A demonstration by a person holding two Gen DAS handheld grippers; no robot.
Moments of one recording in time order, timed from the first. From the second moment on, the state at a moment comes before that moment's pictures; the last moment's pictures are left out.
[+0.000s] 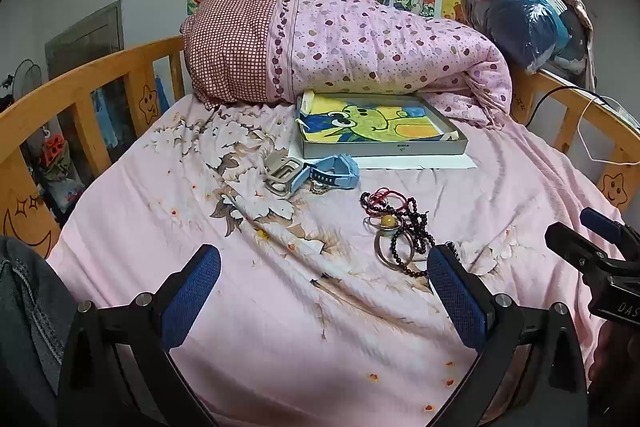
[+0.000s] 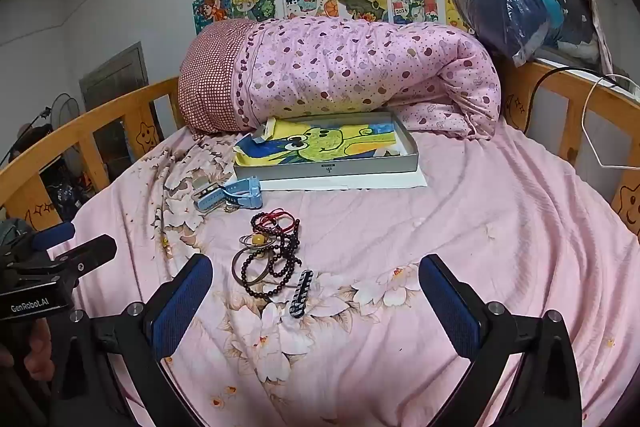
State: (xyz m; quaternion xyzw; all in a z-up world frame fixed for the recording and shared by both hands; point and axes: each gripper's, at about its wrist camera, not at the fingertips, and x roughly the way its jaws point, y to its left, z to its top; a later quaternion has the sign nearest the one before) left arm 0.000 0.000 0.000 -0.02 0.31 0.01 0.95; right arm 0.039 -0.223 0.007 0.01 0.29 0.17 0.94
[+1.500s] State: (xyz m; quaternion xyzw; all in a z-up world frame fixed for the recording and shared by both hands) left arm 0.004 0.003 -0.006 -0.02 0.31 0.01 0.95; right arm 0.039 -0.225 0.006 0.02 0.30 0.17 0.94
